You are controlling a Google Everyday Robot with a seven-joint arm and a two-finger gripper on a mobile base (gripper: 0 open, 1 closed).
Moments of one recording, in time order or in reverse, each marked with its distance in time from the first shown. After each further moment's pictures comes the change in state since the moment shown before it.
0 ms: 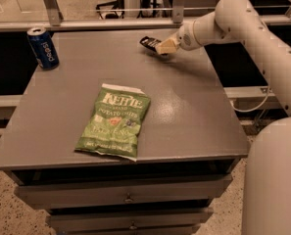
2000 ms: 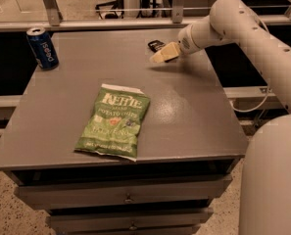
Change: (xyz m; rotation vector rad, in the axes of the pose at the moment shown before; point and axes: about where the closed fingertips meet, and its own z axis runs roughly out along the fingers) arm 0.021 -0.005 0.005 0.065 0.091 0.021
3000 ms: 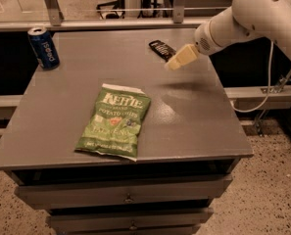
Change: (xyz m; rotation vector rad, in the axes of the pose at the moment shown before) arm 0.018 0.034 -0.090 0.050 0.084 -0.143
